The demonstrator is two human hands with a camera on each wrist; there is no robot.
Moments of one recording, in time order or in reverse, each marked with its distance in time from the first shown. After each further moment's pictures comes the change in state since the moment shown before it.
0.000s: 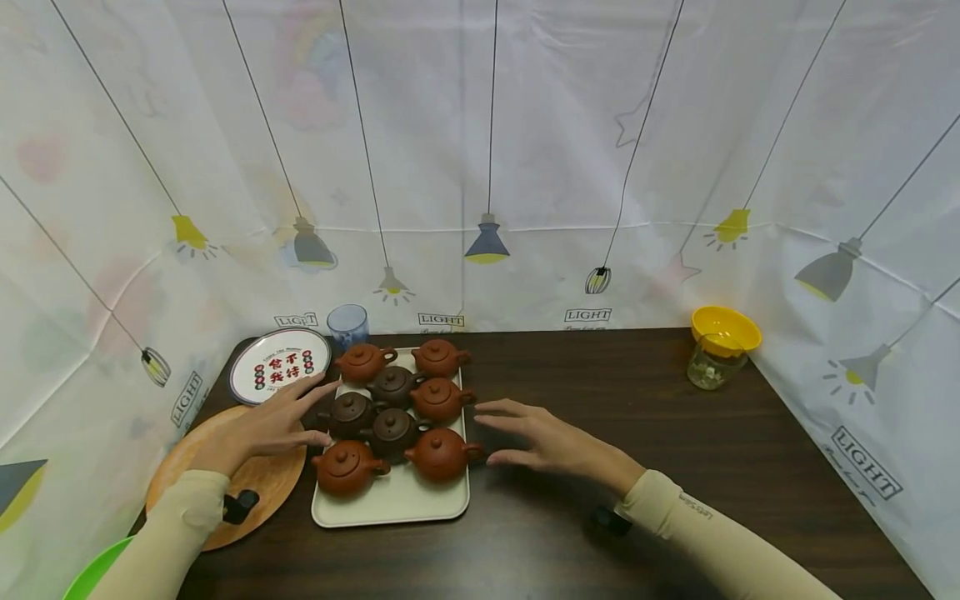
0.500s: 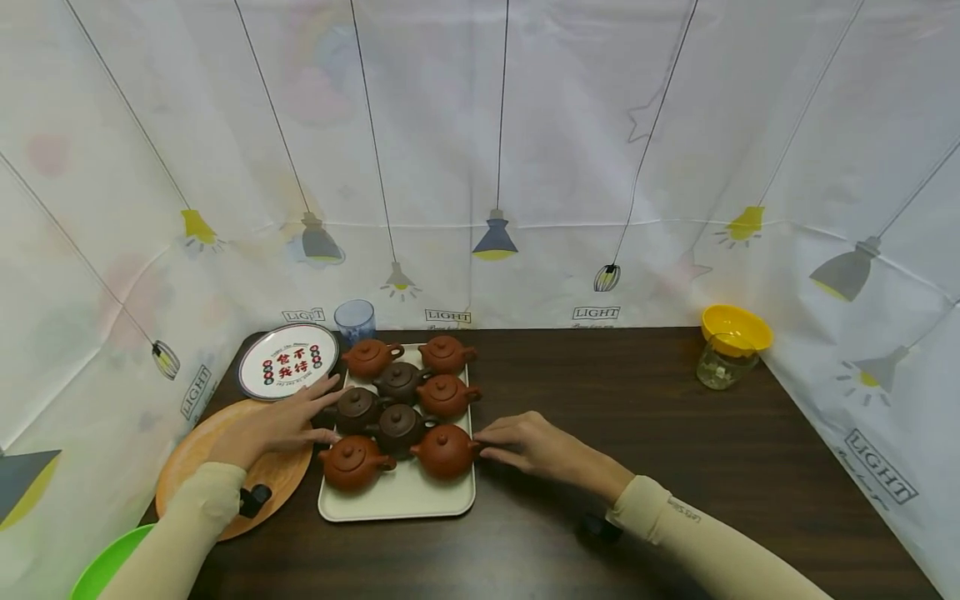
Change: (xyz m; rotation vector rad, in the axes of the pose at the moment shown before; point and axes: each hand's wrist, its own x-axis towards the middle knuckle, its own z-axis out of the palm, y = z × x) left_hand 0.005 -0.009 0.012 -0.042 -0.142 -0.060; right_hand 0.016 0.000 0.025 -0.002 0.102 -0.143
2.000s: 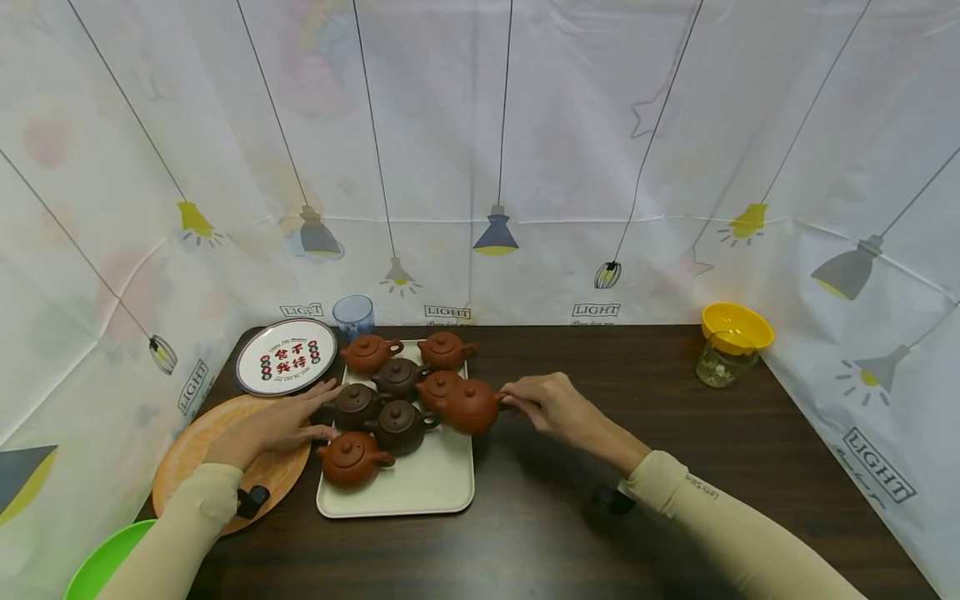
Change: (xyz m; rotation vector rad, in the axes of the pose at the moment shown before) left_hand -0.001 0.000 0.004 -0.088 -0.070 -0.081; right_hand 0.005 0.011 -0.042 -0.095 0.162 0.128
